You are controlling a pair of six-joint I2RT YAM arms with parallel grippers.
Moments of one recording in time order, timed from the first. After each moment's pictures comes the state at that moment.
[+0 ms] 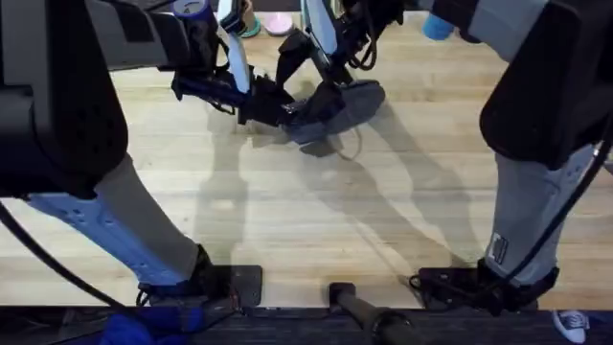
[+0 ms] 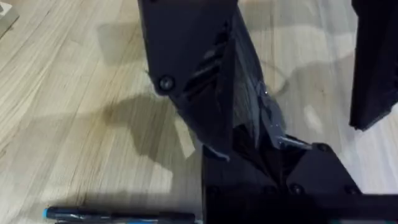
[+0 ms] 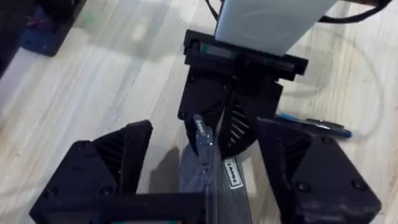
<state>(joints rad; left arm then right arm) 0.03 1.93 1.19 -0.83 1.08 1.33 0.47 2.25 2.02 -1.26 -0.89 -1.35</state>
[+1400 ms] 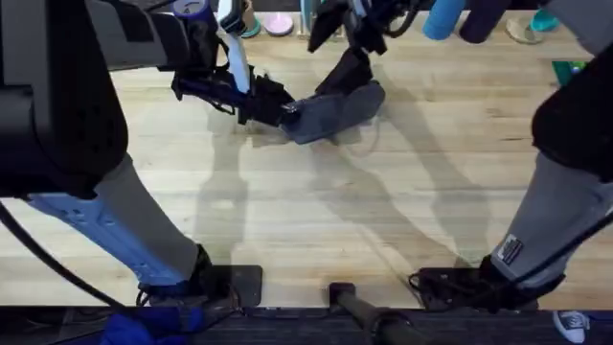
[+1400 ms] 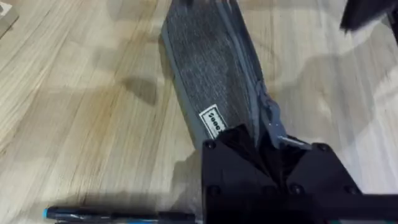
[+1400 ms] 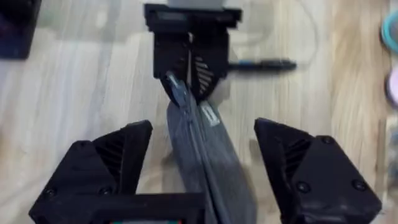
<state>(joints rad) 0.03 1.93 1.19 -0.83 1.08 1.33 0.37 2.11 2.03 -1.26 -0.75 -1.17</state>
